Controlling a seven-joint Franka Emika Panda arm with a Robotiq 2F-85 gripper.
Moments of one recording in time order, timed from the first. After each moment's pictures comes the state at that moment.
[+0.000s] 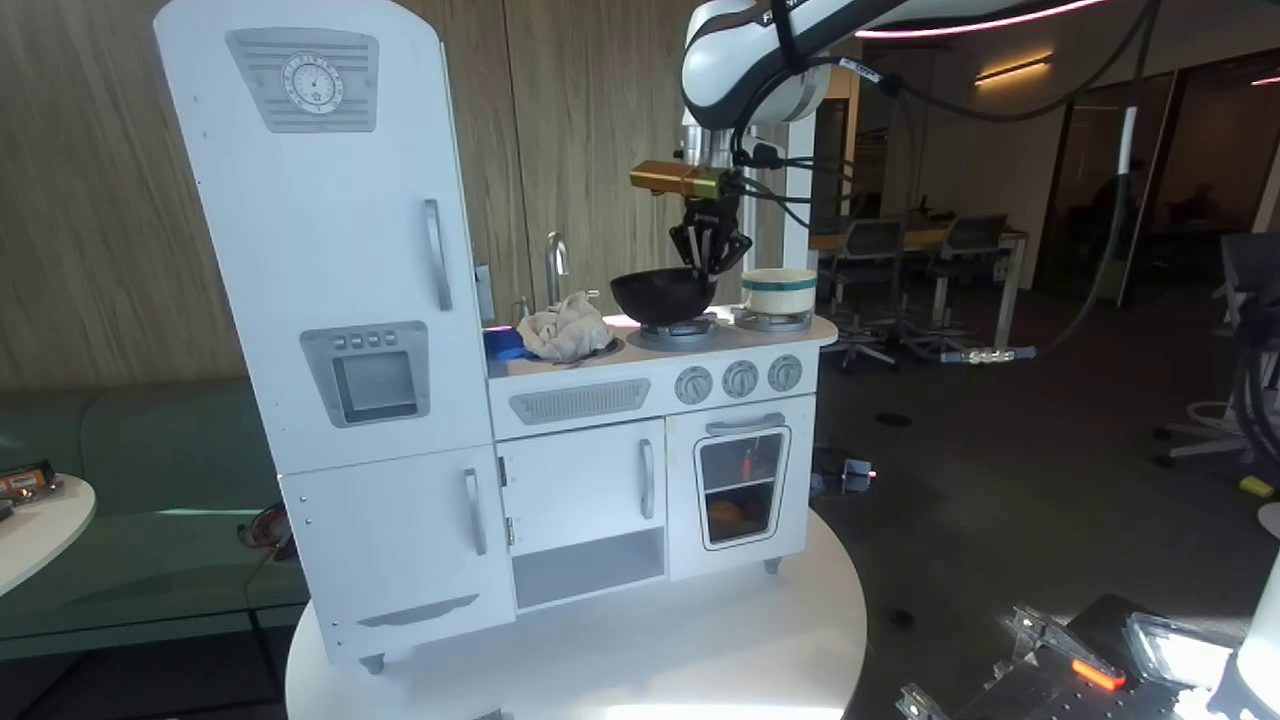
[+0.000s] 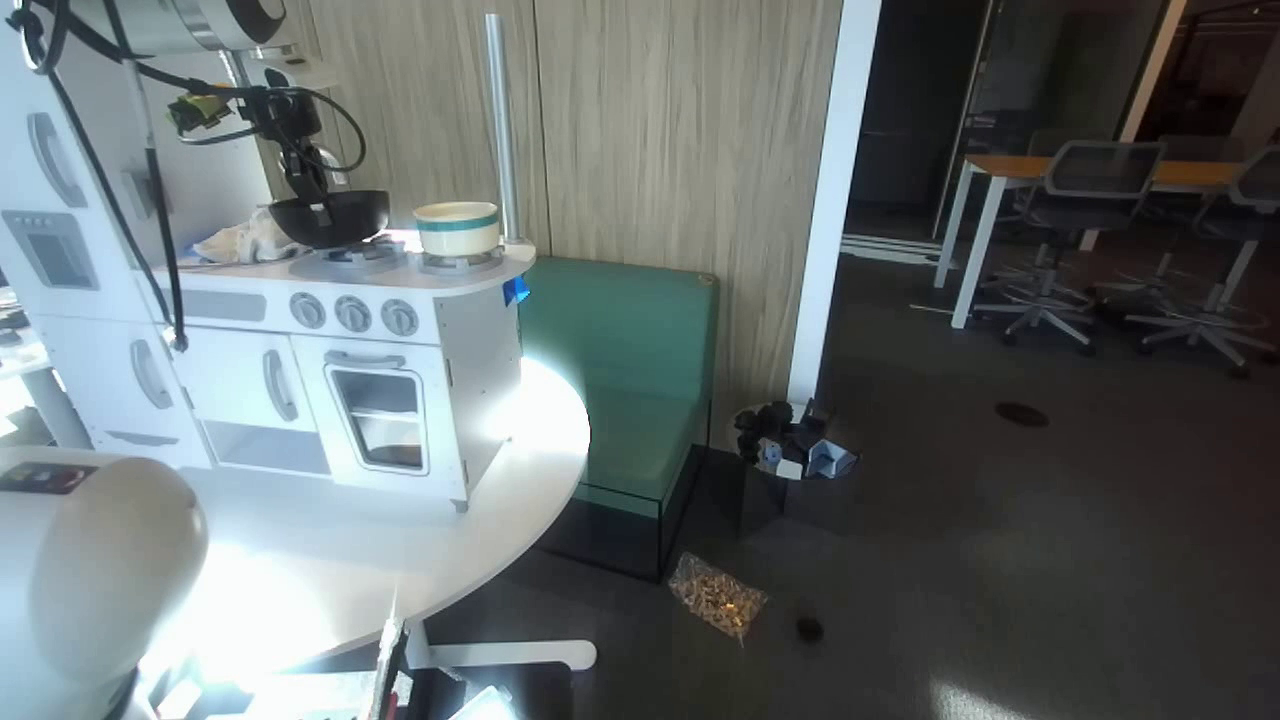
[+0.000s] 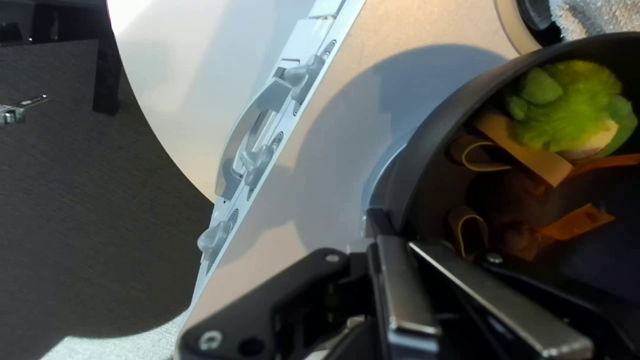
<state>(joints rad) 0.13 0.08 0.07 -1.77 -0.12 2.02 1.47</state>
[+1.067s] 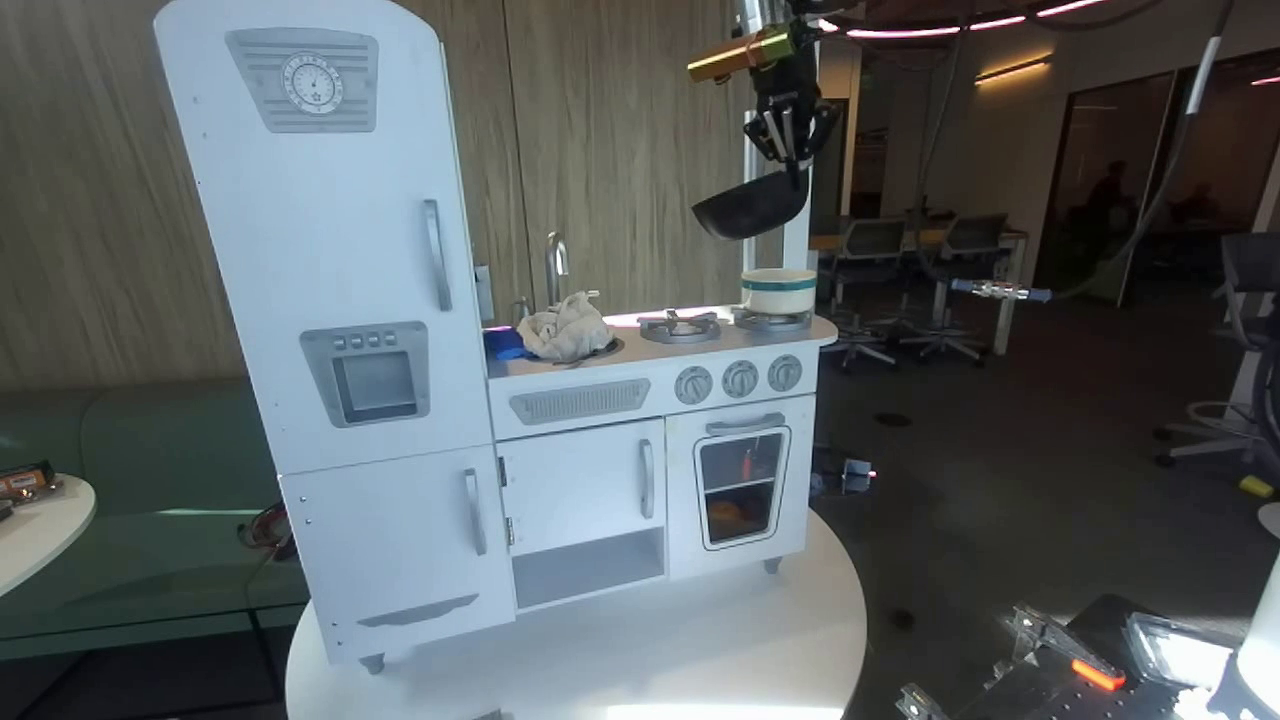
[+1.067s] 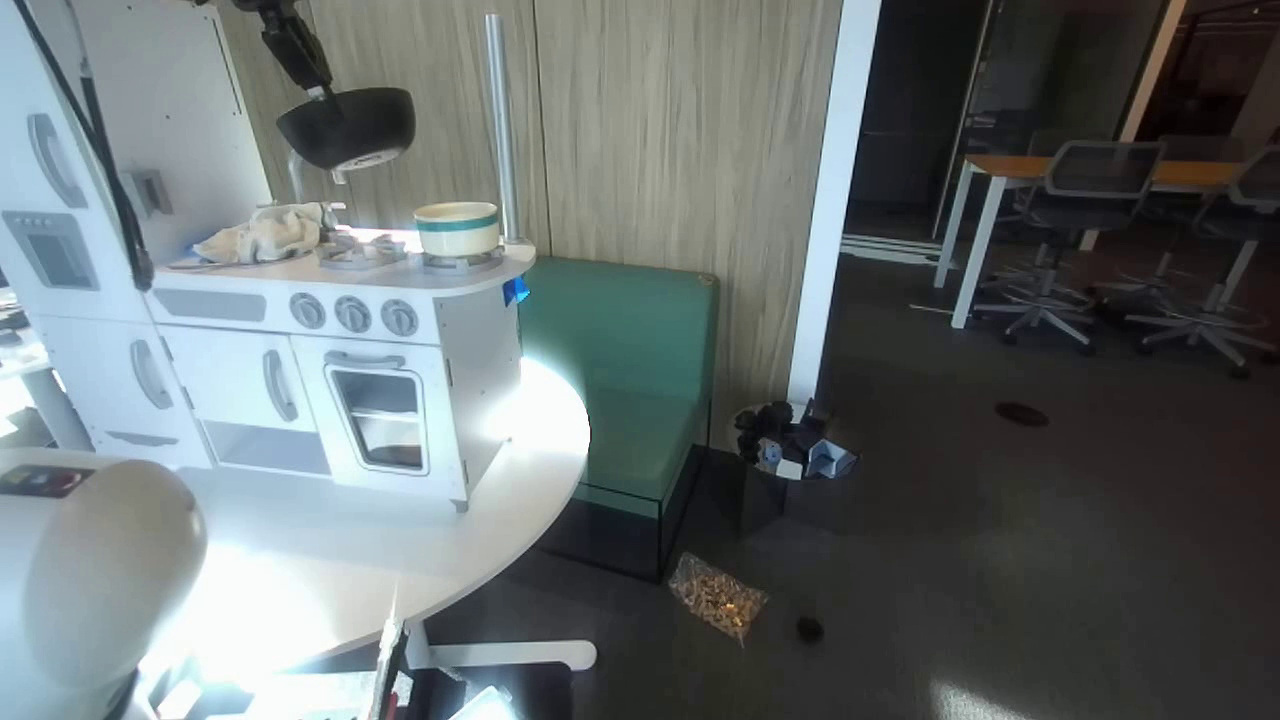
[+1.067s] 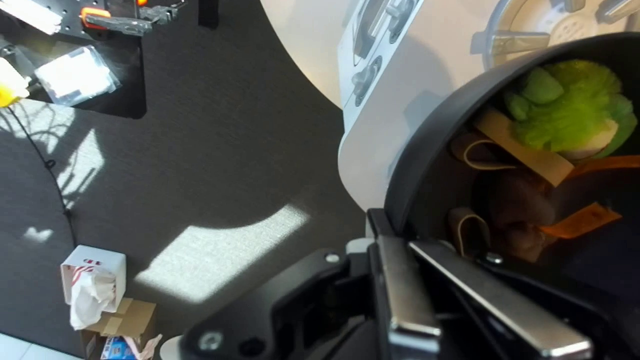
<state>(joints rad) 0.11 -0.06 0.07 -1.56 -0.31 1.50 1.50</state>
